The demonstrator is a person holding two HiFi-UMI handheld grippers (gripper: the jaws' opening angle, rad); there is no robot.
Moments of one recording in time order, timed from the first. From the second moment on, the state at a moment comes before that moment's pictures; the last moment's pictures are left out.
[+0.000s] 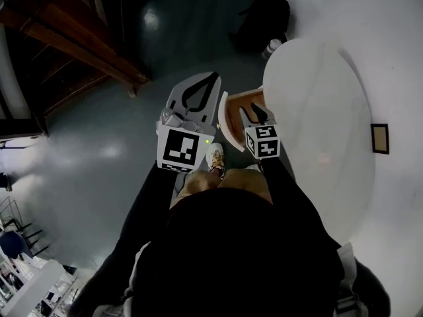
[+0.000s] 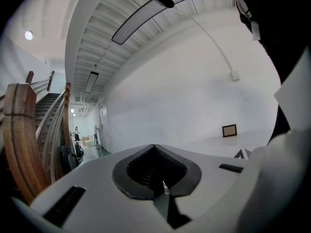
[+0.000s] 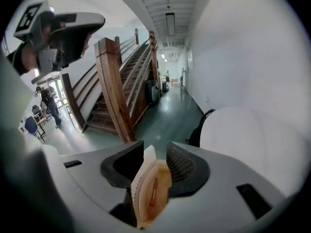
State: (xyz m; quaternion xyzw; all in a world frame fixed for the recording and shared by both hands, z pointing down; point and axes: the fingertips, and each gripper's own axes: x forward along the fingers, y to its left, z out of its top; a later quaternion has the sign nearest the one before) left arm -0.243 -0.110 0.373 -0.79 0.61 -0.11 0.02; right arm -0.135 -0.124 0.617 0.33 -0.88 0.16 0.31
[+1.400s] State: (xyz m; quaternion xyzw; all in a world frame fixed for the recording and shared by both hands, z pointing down) left arm -0.161 -0.188 0.279 -0.82 0.56 -0.08 0.11; right arm -0.029 -0.209 0.308 0.46 -0.89 -0.04 0.03
